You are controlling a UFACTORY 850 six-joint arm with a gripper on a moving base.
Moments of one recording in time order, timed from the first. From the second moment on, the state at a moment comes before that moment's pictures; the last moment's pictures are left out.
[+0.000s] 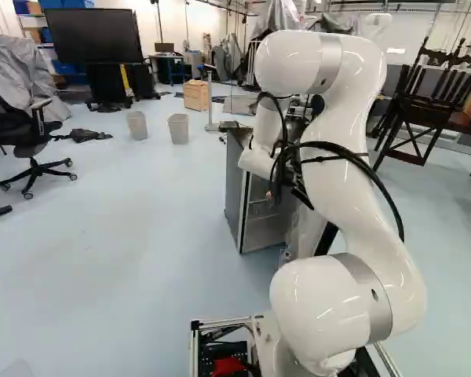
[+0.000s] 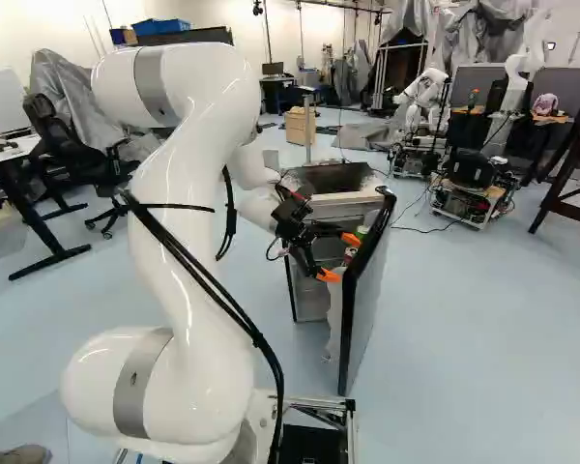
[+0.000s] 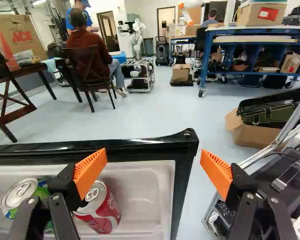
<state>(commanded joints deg) 0.1 -37.7 -54.0 118.1 83.0 -9.6</state>
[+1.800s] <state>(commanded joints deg) -22.4 -39.6 -59.6 115.3 83.0 -9.6</state>
